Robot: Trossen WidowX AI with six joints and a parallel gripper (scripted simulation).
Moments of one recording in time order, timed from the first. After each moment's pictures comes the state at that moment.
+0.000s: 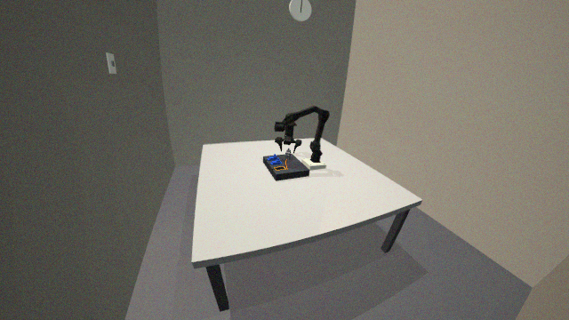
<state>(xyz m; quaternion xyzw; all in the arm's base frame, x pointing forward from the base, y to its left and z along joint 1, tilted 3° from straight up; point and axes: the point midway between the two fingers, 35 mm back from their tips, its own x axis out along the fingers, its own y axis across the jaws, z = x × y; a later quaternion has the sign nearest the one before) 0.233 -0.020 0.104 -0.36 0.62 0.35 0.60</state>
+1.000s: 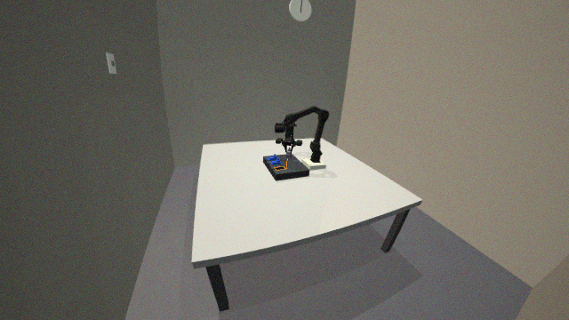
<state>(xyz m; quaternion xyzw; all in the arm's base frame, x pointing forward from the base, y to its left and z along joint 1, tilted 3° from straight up) 0.226 -0.019 0.100 -0.36 0.63 0.36 0.59</state>
